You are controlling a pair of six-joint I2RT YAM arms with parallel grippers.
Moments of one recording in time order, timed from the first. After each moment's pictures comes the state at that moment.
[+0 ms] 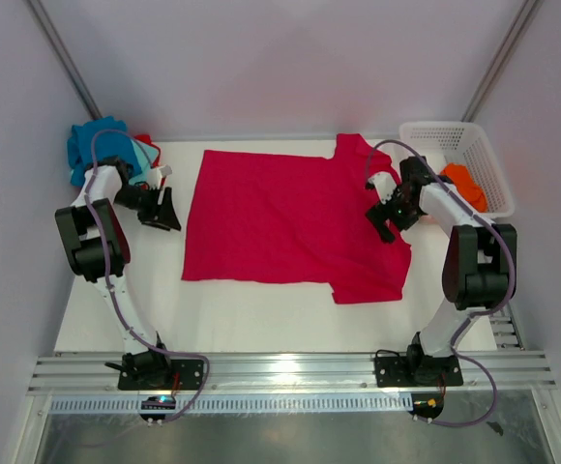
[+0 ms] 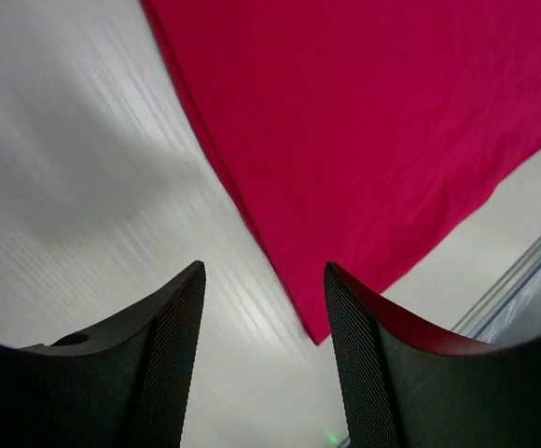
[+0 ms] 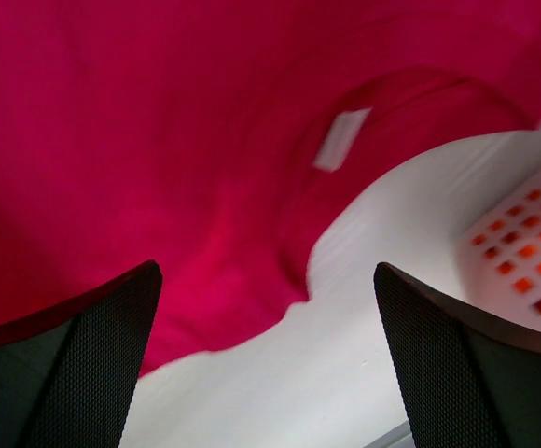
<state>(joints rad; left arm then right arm) 0.27 2.12 1.68 -1.17 0.70 0.59 0.02 1.73 1.24 -0.77 -0.16 -0.70</state>
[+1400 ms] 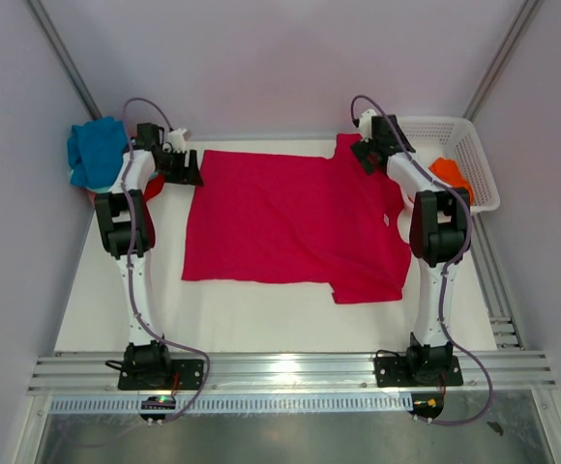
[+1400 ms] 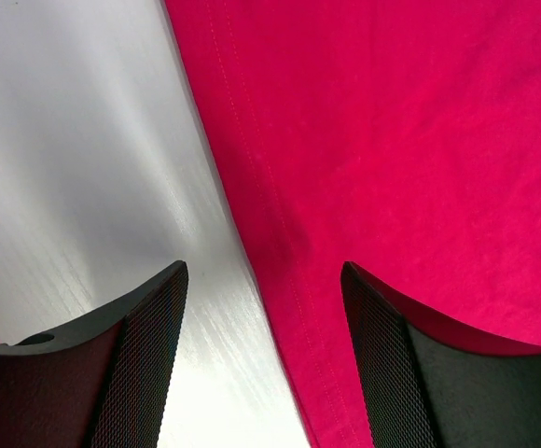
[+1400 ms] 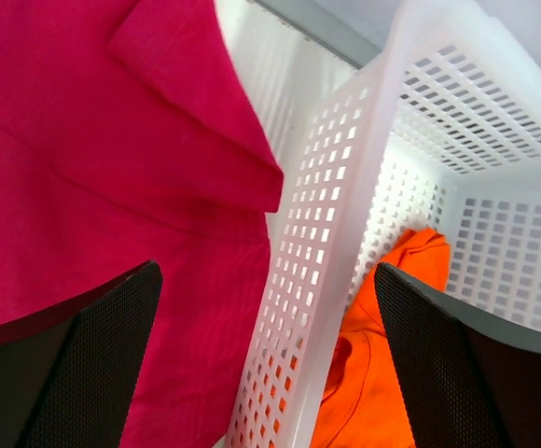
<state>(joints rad) 0.10 2.46 2.15 -0.73 0.55 0.24 0.12 2.21 1.80 -0.27 0.26 -0.54</state>
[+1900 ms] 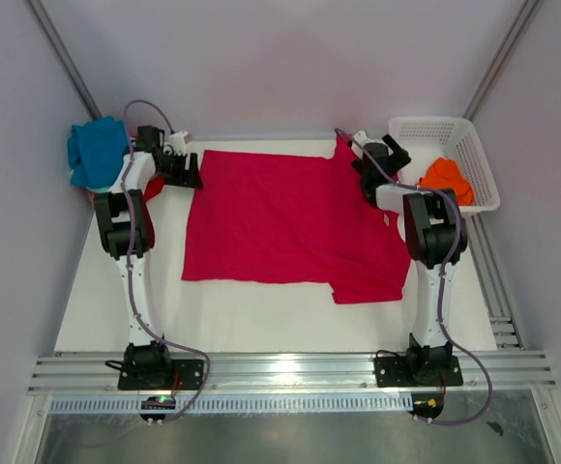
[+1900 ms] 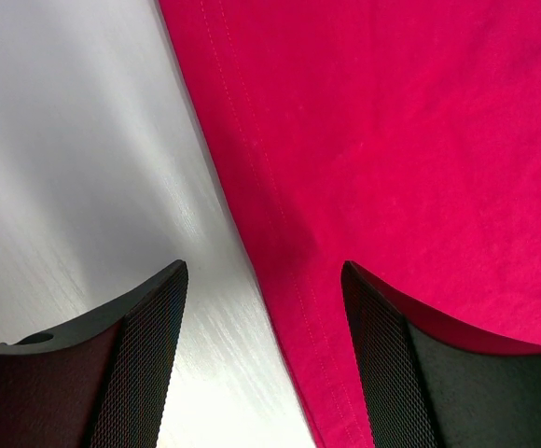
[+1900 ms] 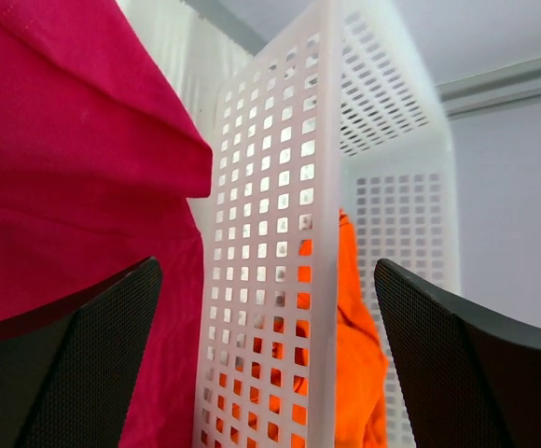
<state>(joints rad) 0.10 2.45 2.10 -0.72 0.55 0.26 0.17 2.19 1.44 0.36 0.55 -0.76</state>
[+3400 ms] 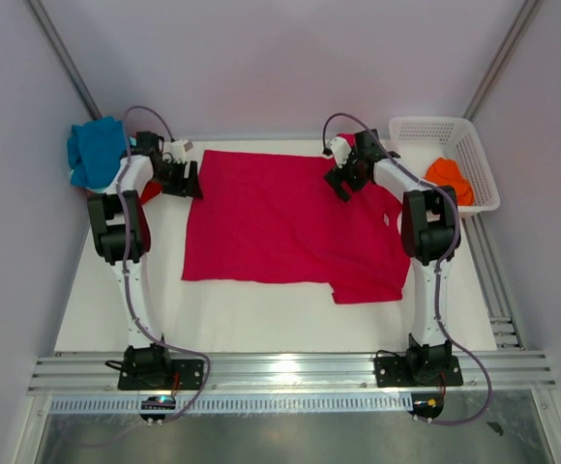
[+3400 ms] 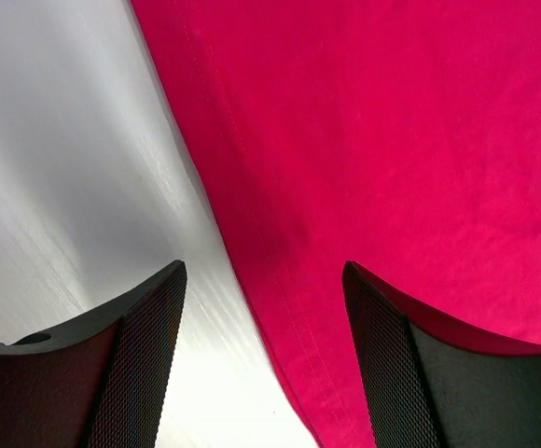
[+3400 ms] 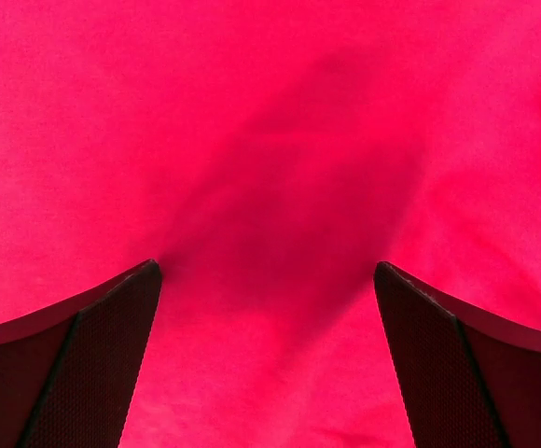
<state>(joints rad) 0.10 2.34 1.94 -0.75 0.55 0.28 0.19 2.26 1.77 -0.45 -0.21 -0.63</state>
